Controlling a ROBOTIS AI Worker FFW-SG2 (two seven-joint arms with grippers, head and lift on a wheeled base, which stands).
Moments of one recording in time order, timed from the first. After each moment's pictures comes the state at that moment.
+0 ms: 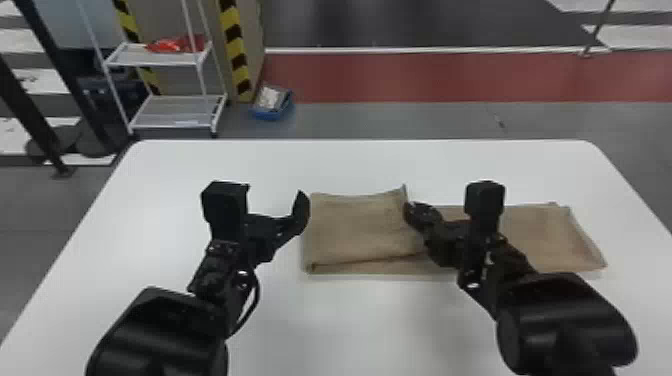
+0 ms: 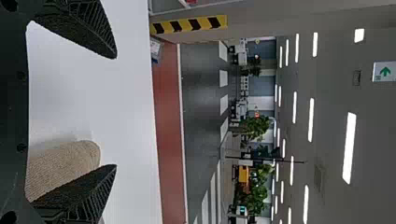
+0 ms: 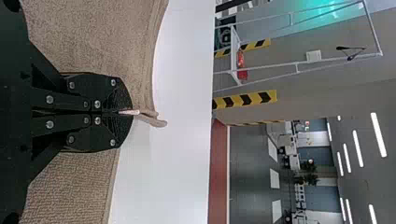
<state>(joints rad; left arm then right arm) 0.07 0.12 -0.19 -1.75 0.10 0.24 0.08 -0.10 -0.09 0.14 -1.45 -0.13 0.31 0.26</state>
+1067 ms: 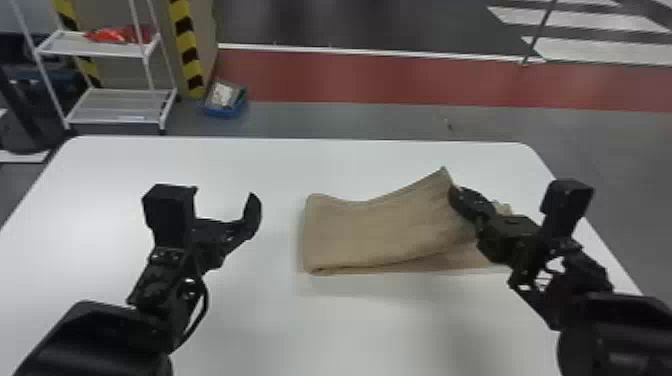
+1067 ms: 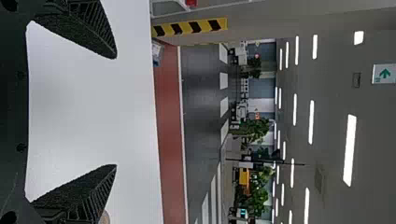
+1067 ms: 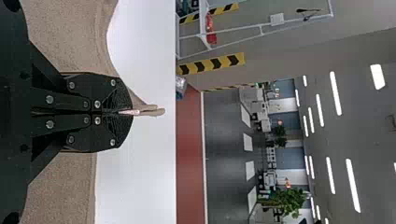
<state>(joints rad) 0.09 0.11 -0.20 -1.77 0.09 0.24 0.09 0.10 -0.16 -0.18 -1.80 -0.22 0.40 0.36</state>
